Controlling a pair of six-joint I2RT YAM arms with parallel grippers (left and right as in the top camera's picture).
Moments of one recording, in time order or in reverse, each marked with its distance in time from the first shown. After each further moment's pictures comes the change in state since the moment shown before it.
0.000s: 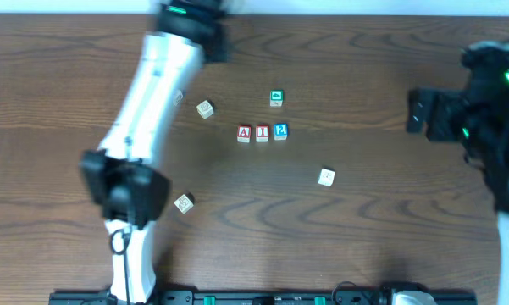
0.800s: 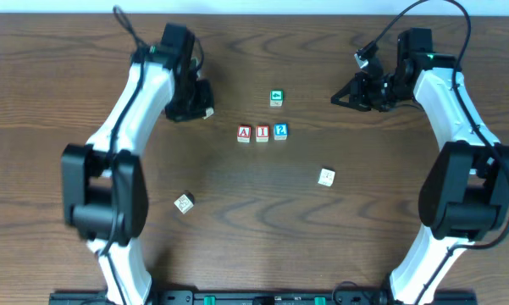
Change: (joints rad) left arm 0.040 -0.190 -0.750 0.355 0.439 0.030; right arm -0.015 0.779 -0.018 0.200 -0.705 -0.020
